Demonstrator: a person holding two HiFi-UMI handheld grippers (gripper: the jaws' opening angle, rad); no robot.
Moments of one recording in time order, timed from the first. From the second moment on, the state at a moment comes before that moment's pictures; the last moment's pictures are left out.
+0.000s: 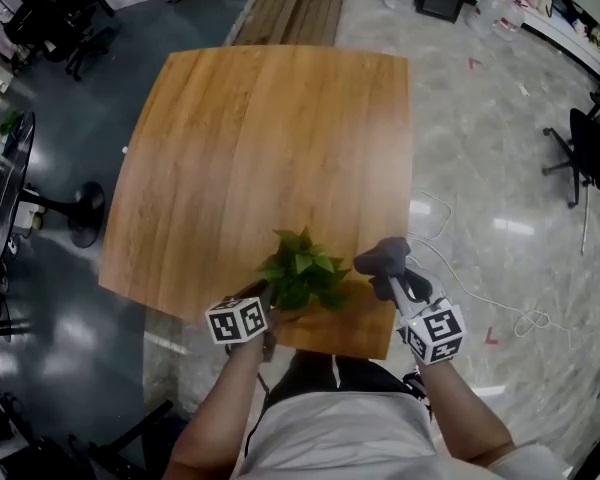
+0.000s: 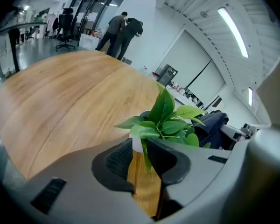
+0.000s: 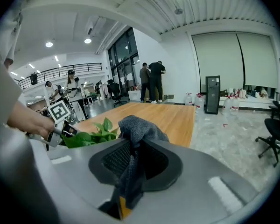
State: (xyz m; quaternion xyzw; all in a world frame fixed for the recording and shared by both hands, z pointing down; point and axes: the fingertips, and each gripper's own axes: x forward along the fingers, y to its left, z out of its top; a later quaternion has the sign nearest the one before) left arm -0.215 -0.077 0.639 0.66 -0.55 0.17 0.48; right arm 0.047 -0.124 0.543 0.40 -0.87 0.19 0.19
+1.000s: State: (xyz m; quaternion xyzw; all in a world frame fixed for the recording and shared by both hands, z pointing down) left arm -0.187 -0.138 0.670 0.71 -0.40 0.22 0.54; right arm -0.079 -0.180 0.667 0.30 -0.88 0.34 0.15
